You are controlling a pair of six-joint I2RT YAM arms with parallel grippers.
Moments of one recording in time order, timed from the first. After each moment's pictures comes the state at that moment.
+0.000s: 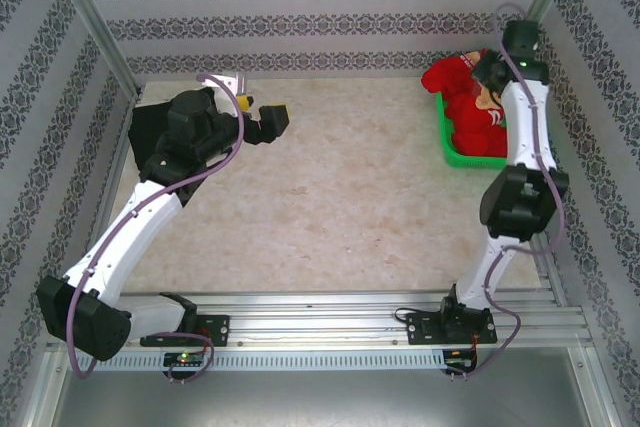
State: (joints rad) left arm -0.34 1.23 1.20 -0.16 0.26 -0.31; right arm -0.22 1.93 2.05 -0.77 -0.01 0.47
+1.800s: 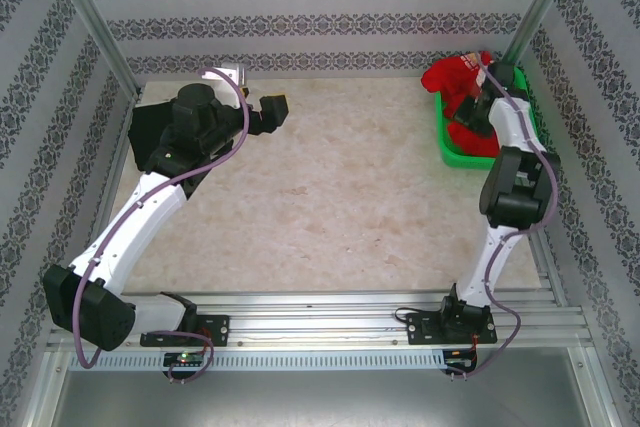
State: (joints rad) left arm -0.33 1.29 1.25 -0.14 0.16 -0.29; right arm -0.25 2.00 1.78 -0.70 -0.18 0.40
